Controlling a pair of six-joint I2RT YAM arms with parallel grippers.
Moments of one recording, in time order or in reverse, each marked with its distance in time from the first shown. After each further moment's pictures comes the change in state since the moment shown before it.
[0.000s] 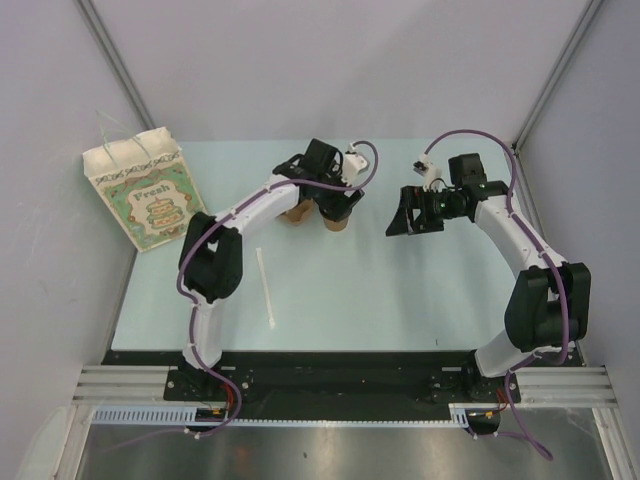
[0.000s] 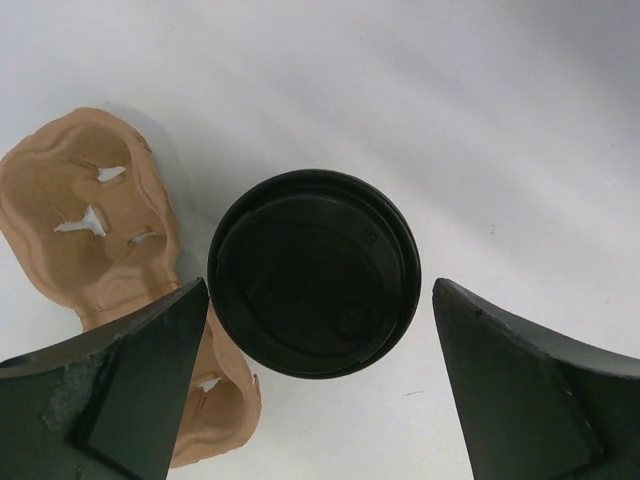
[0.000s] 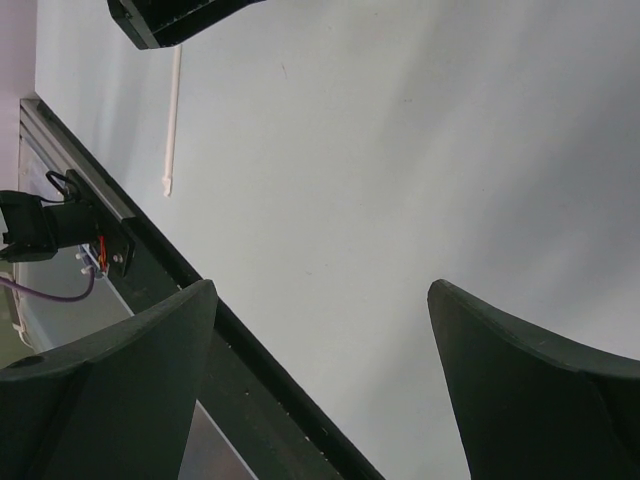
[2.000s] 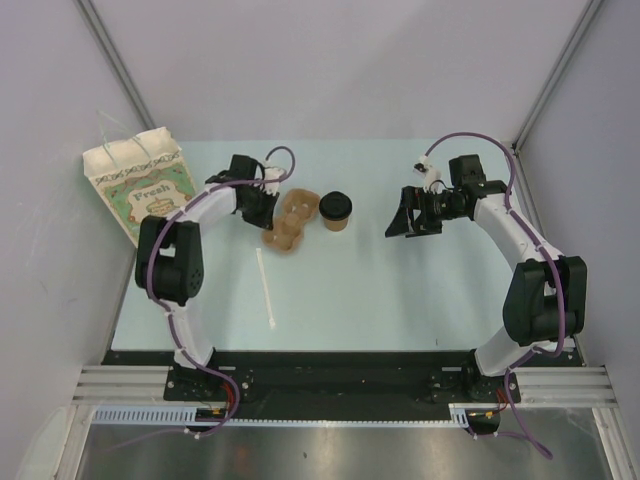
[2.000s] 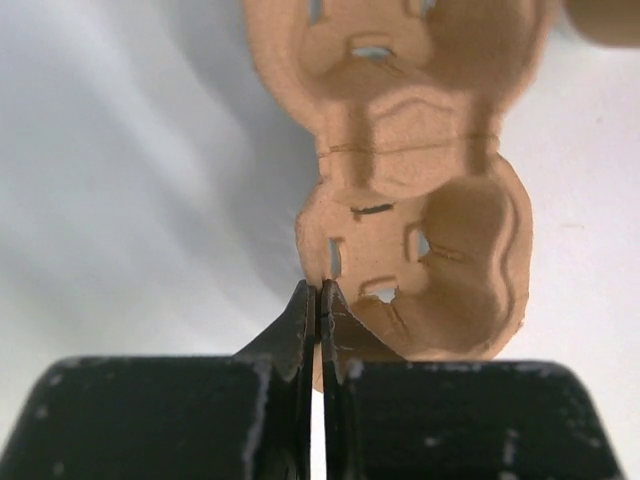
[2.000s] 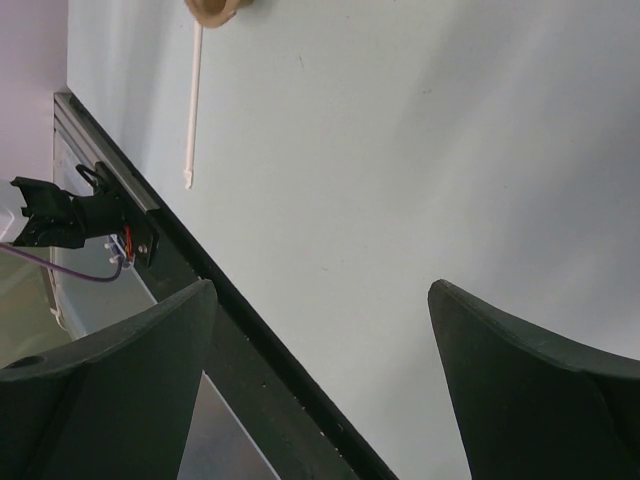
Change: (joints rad) left arm 0.366 -0.128 -0.333 -0.040 0.112 -0.098; right arm -0.017 0.037 0.000 -0.007 -0.069 0.006
